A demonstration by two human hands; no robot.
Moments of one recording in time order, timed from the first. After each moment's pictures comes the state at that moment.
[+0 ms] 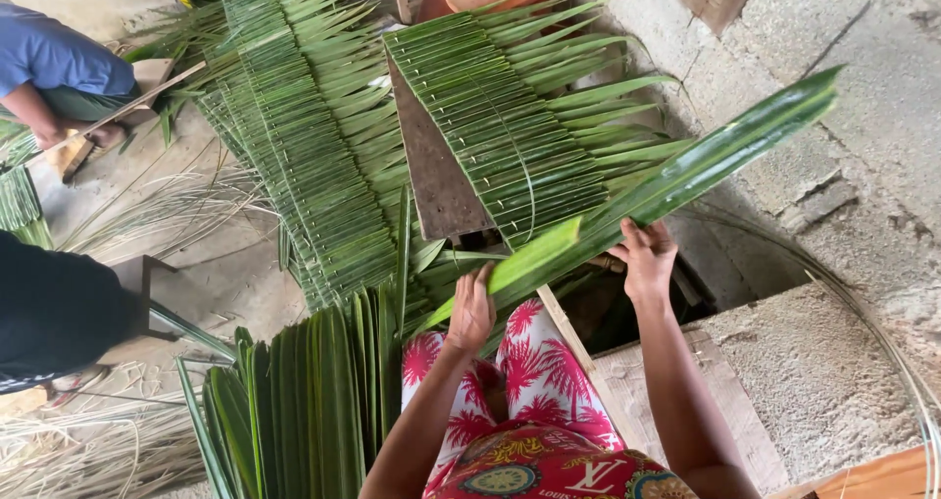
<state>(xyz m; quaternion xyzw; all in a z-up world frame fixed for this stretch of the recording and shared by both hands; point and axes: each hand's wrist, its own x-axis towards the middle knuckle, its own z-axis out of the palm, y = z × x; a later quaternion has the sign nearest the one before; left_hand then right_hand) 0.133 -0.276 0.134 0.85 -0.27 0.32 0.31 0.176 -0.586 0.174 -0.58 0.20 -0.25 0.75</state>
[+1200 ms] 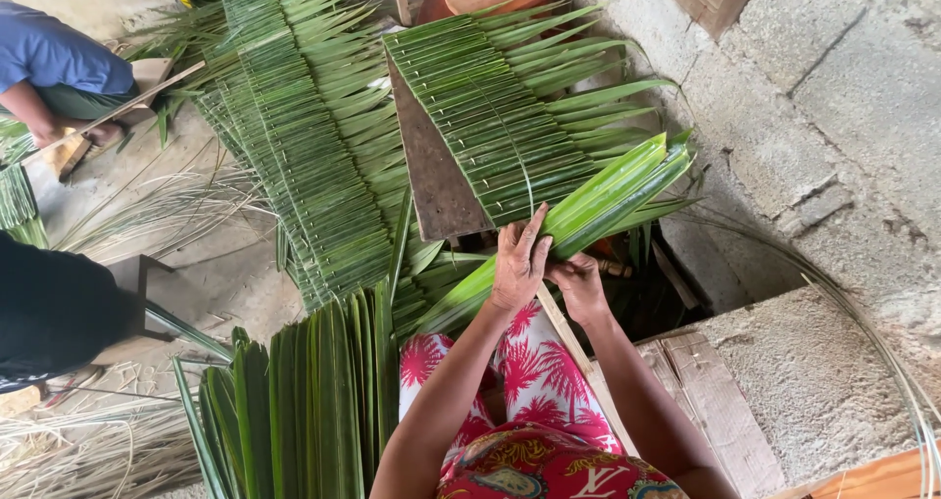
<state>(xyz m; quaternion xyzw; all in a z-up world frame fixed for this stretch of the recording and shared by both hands) 0.174 -0.358 0.222 0.78 -0.26 0.30 0.49 0.155 -0.486 0.149 -0.54 0.05 -0.11 0.83</state>
